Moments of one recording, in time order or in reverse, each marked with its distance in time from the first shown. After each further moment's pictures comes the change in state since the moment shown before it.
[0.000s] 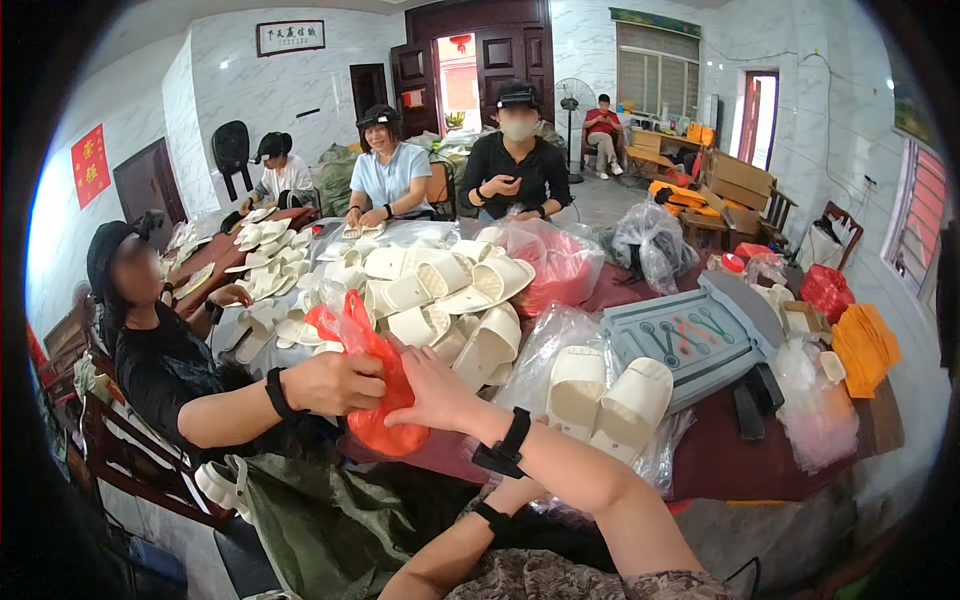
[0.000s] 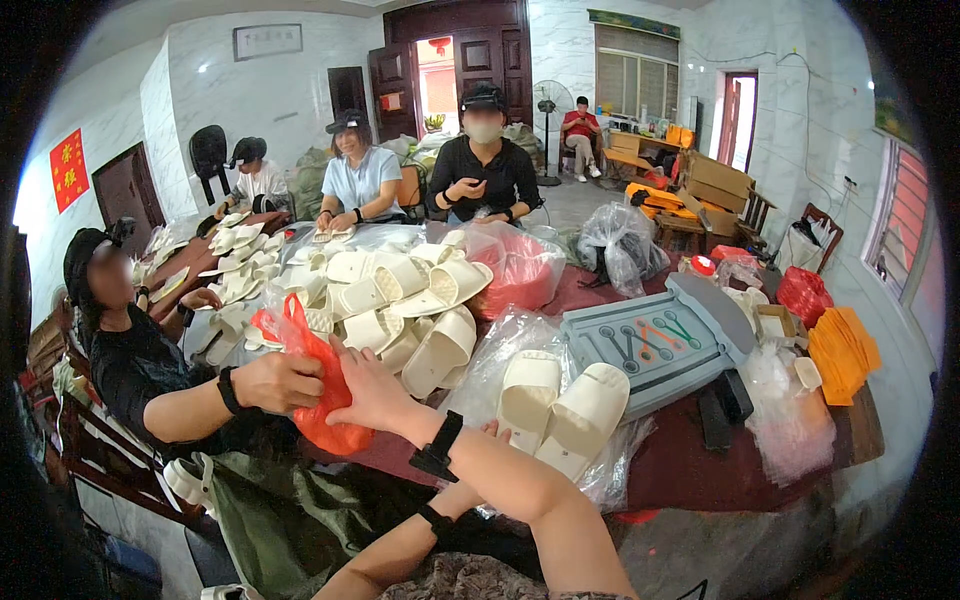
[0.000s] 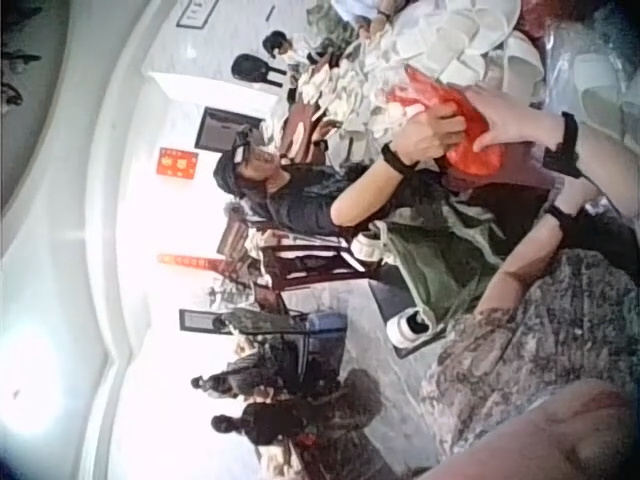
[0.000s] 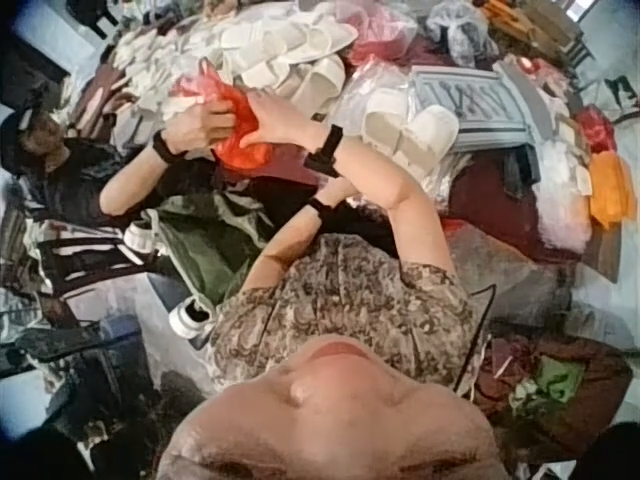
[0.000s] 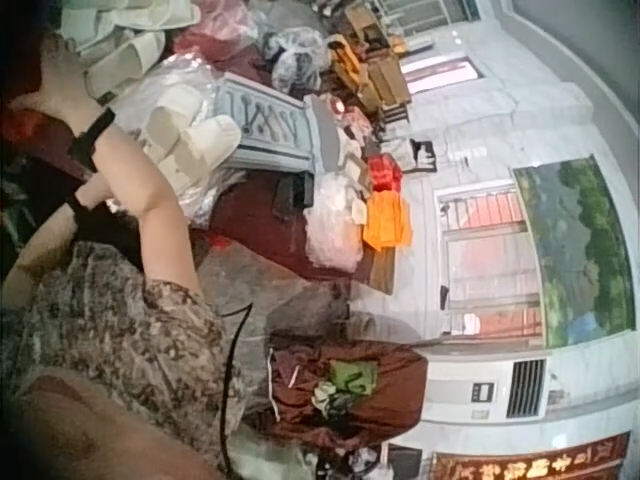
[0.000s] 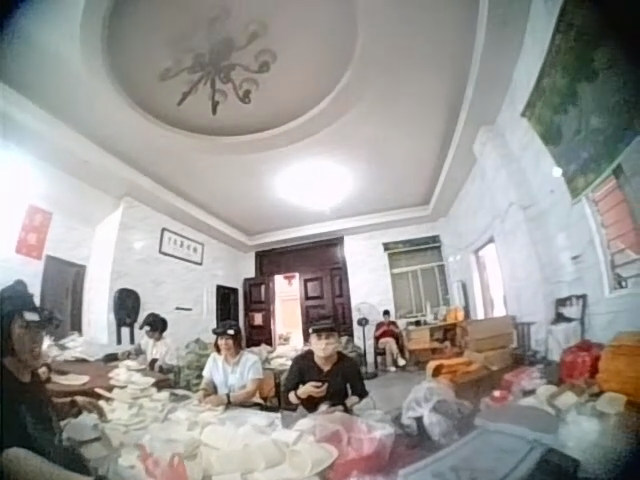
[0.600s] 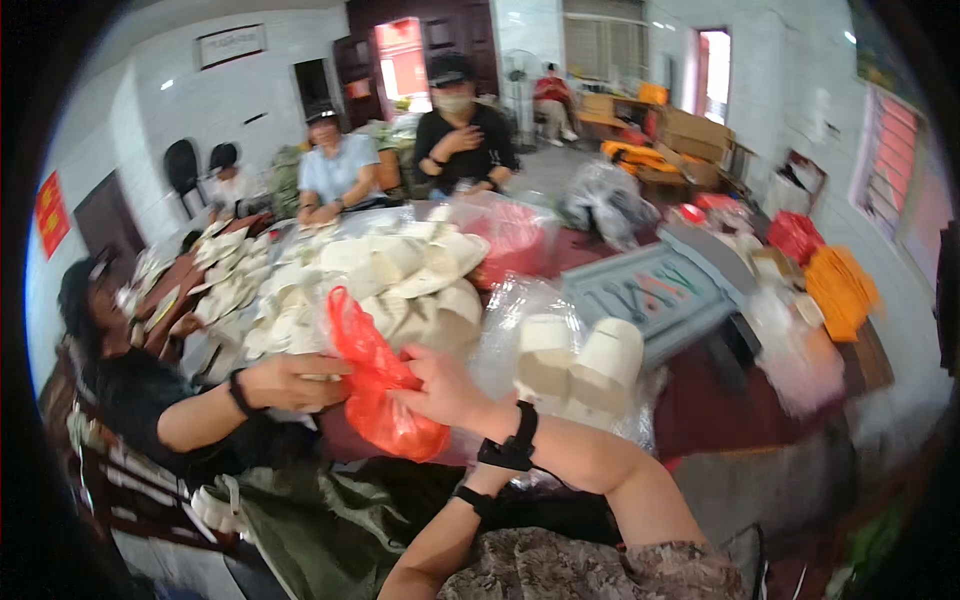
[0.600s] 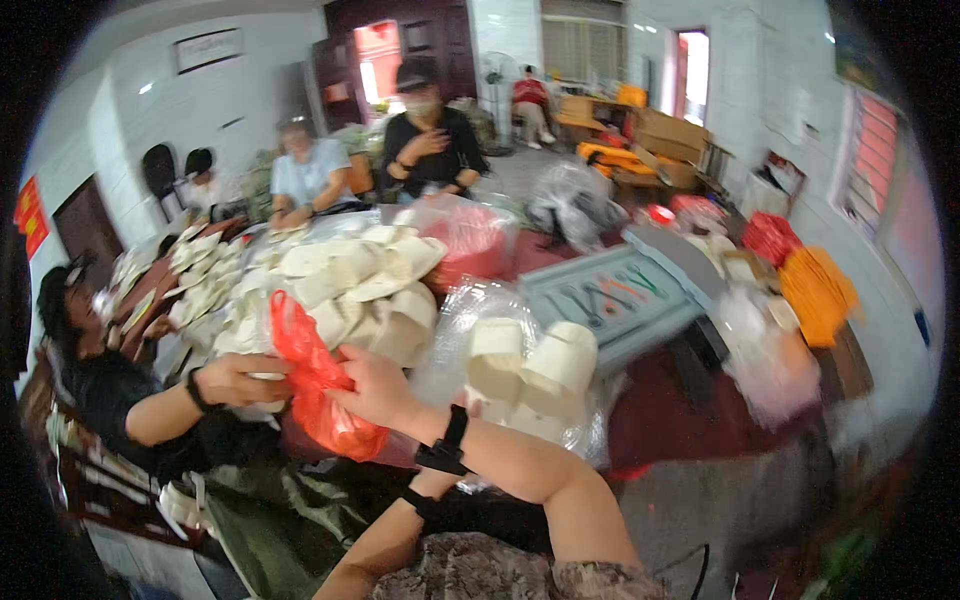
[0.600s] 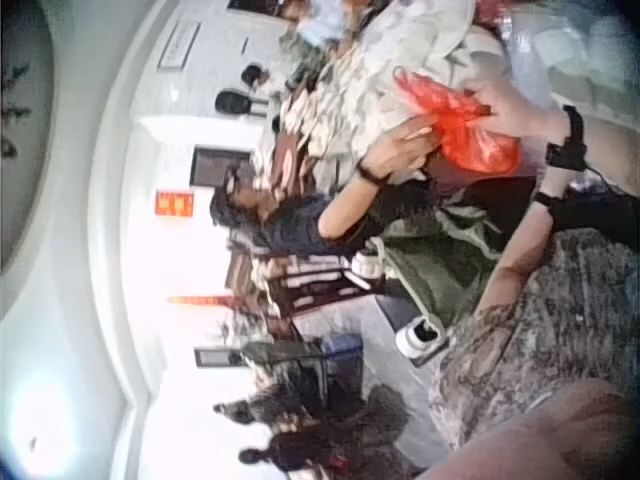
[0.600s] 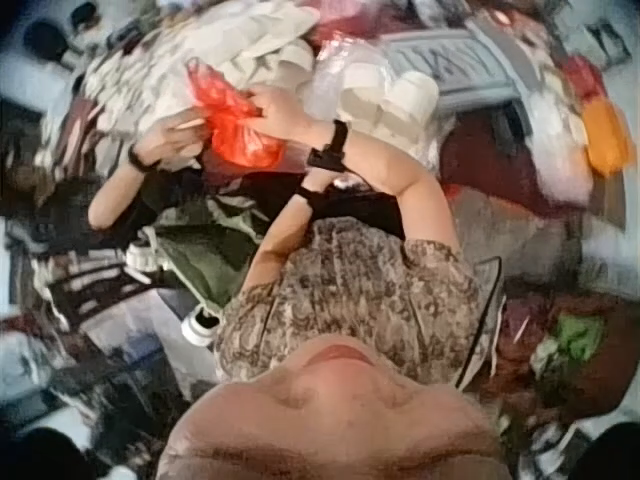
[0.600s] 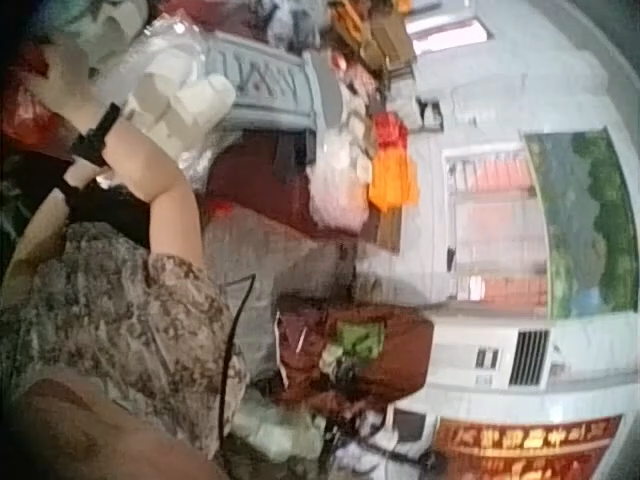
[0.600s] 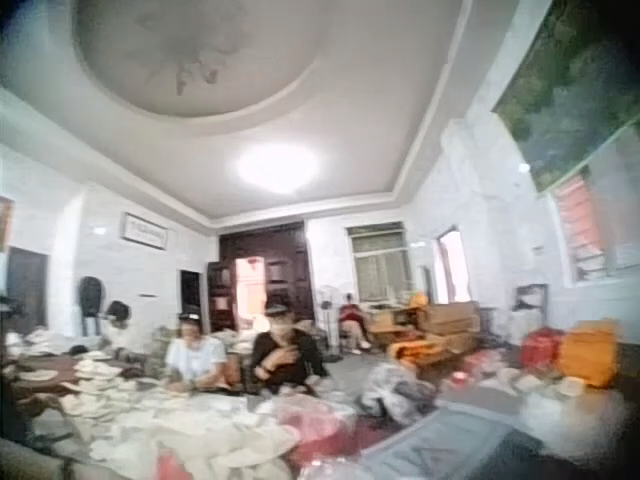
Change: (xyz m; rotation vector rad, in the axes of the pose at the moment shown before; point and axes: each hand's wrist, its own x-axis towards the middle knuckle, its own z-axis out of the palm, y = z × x) left_hand 0.011 0.012 -0.022 -0.149 -0.135 0.105; right_hand -0.061 0.020 -0.026 0.056 0.407 0.047
